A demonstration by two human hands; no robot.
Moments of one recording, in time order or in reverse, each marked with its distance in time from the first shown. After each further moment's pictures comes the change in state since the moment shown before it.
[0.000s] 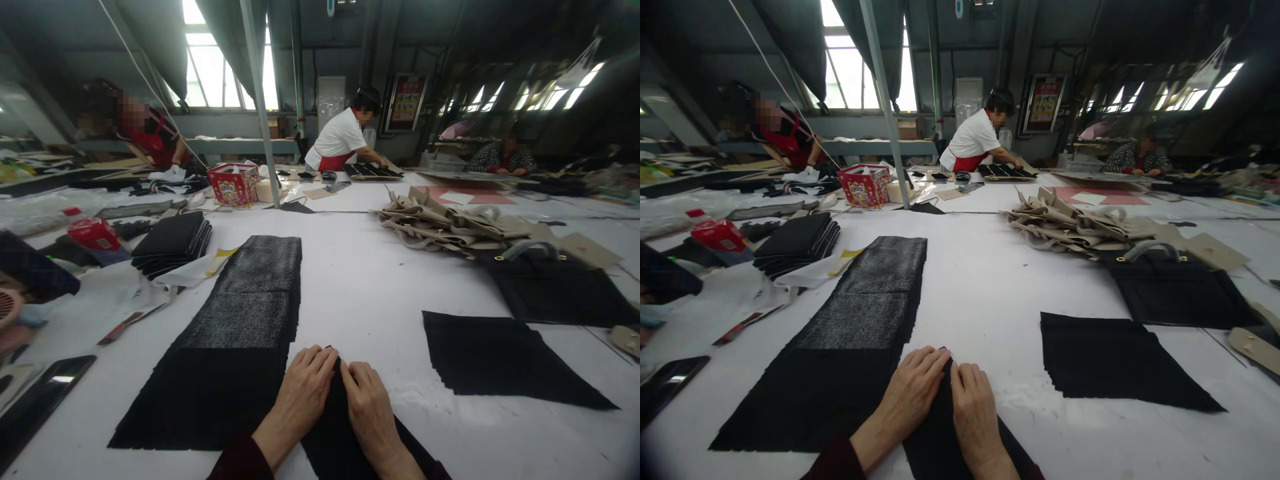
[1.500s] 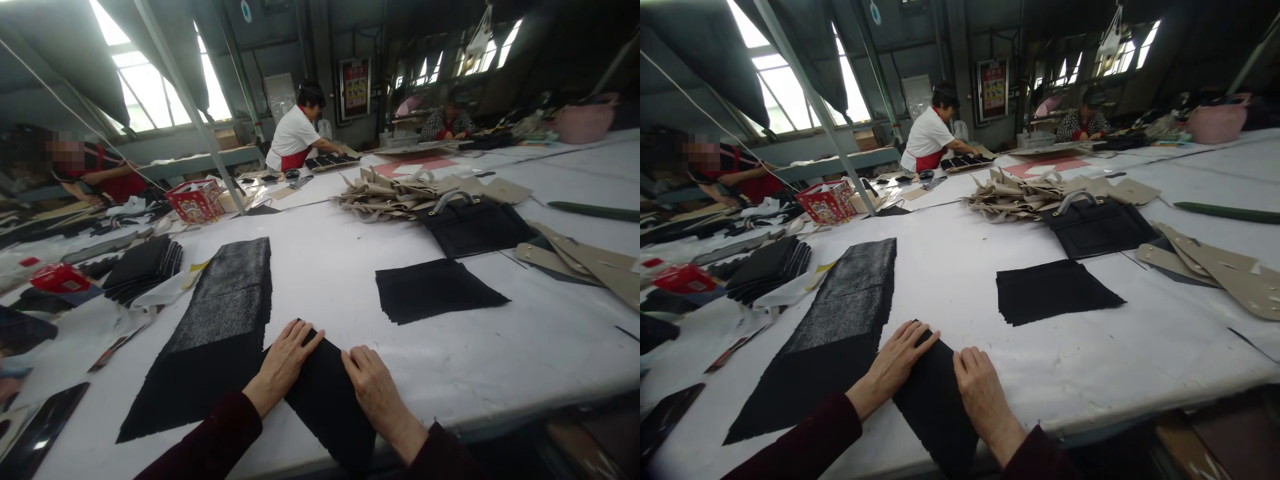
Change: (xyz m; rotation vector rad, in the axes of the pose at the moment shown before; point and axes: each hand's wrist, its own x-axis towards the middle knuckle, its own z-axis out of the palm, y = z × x) left_hand 0.006 0.028 -0.014 0.343 -0.232 0.306; right_hand -0.077 0.020 -0.068 -0.013 -0.062 0.060
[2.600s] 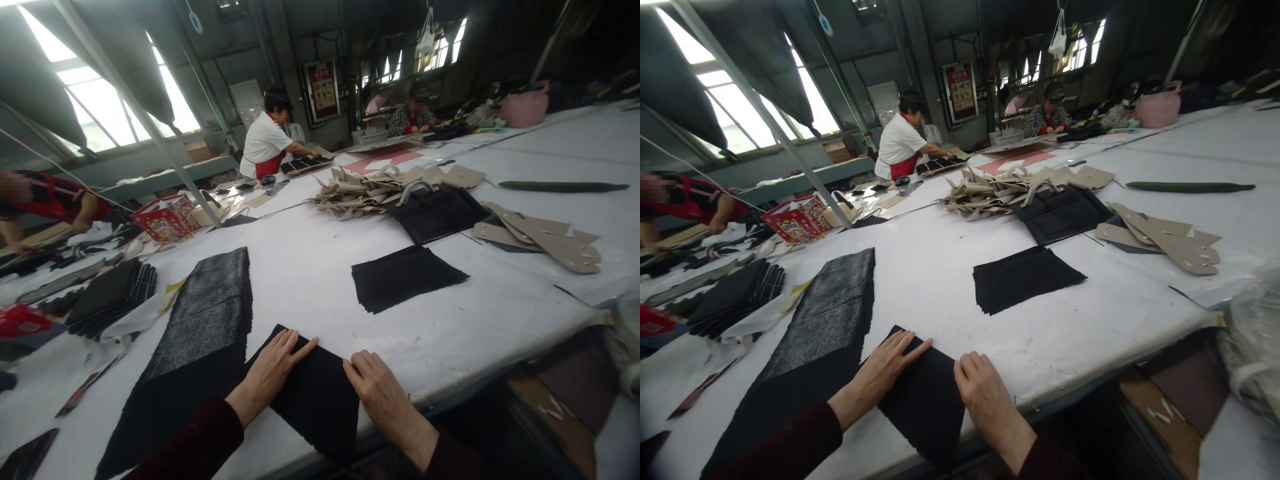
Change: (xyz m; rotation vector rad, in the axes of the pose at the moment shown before) left_hand 0.006 0.009 -0.005 0.075 -0.100 0.153; right_hand -0.041 0.017 -0.029 -0.009 -0.060 0.020
